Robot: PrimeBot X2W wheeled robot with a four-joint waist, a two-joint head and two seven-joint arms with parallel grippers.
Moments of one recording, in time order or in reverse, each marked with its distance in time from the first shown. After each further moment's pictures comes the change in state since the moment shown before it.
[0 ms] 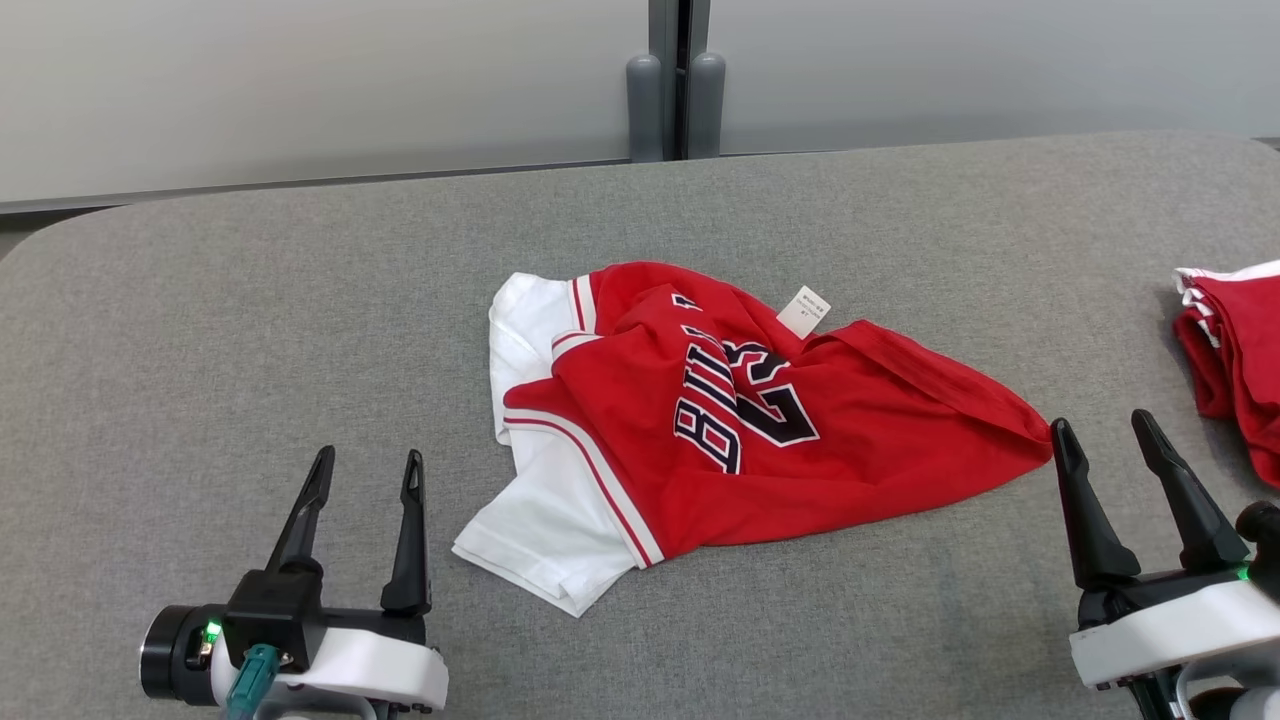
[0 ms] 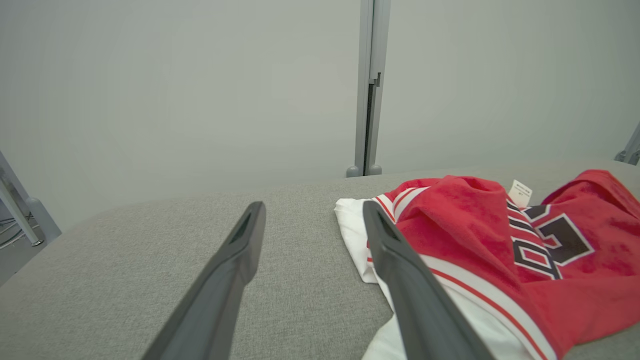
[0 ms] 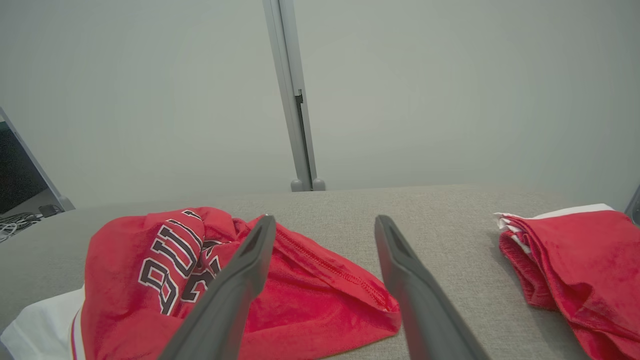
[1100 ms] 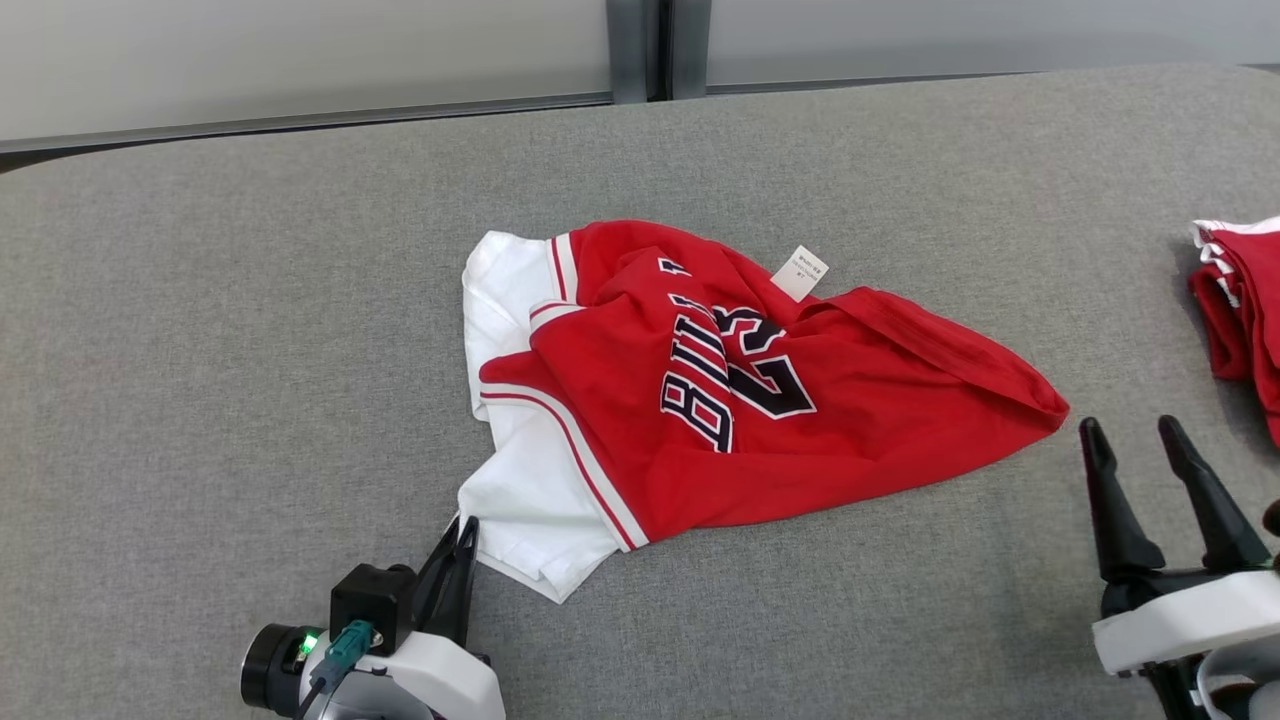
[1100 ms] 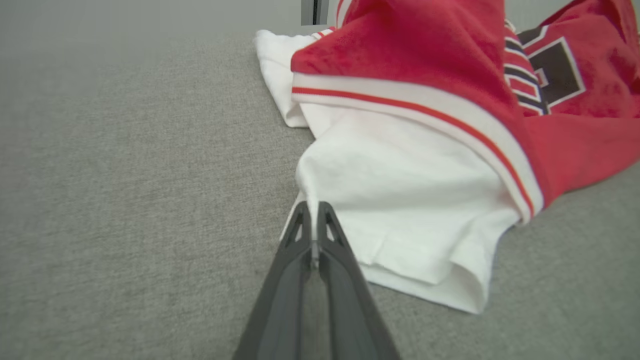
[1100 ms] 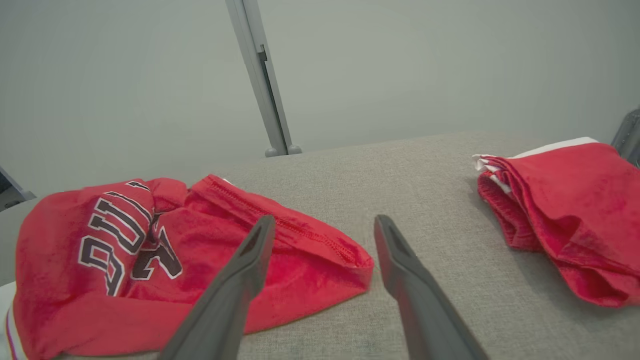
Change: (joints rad) left arm -0.089 -0.051 -0.117 0.295 -0.058 -0.113 0.074; right arm -0.021 0.007 -0.033 0.059 0.036 0.000 0.006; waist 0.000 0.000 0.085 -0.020
